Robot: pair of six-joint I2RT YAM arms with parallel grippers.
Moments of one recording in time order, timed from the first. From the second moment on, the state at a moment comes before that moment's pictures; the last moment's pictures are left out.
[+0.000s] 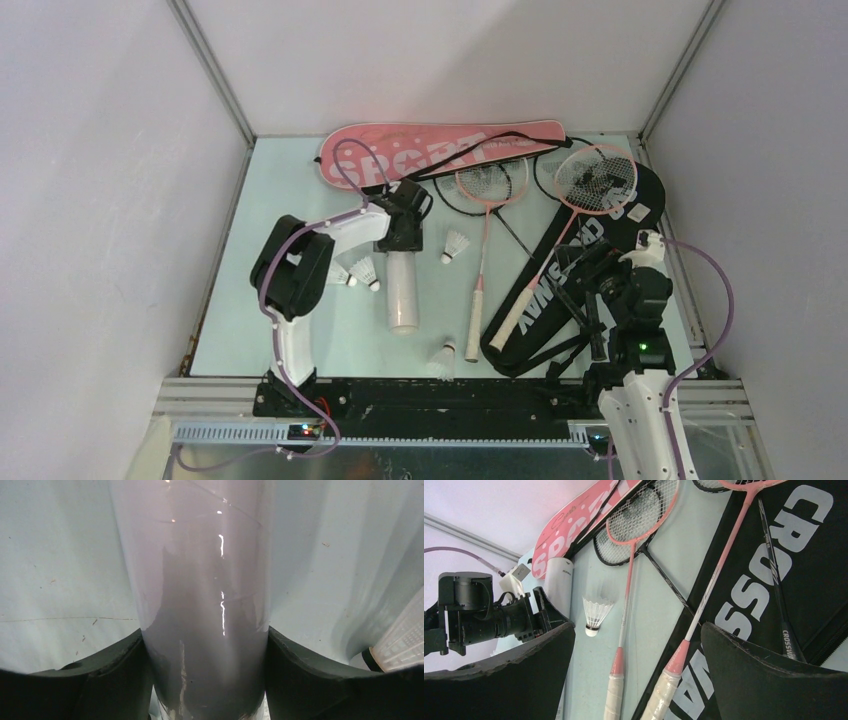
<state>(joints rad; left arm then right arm) -0.56 1.95 1.31 -0.54 -0.26 -0.53 -0.05 0.44 0.35 -0.14 -0.23 0.67</state>
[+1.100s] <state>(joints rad) -0.86 0.89 0.46 0.02 0.10 0.15 0.11 0.26 0.48 0.06 -0.88 0.75</state>
